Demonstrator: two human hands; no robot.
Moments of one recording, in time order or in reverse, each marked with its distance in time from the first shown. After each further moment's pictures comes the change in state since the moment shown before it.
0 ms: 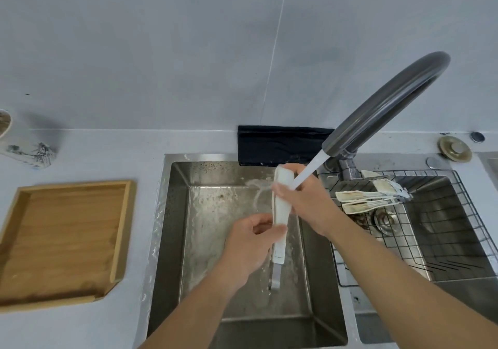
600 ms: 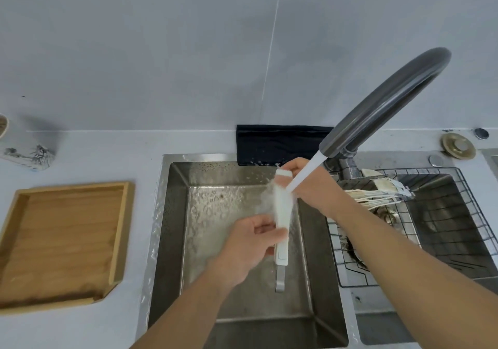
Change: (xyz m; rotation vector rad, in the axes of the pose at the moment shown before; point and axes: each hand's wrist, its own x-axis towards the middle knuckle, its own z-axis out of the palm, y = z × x) left_hand 0.008 0.003 0.000 -0.042 -0.098 -0.079; right_hand 0.024 -0.014 -0.022 -0.232 -0.034 0.020
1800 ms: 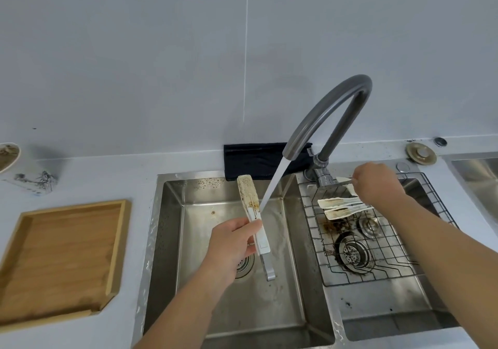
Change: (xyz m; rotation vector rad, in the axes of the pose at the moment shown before) left_hand -0.028 0.017 0.013 -0.126 0.196 0.057; right_hand -0.042 0.028 -0.141 -1.228 0.390 0.185
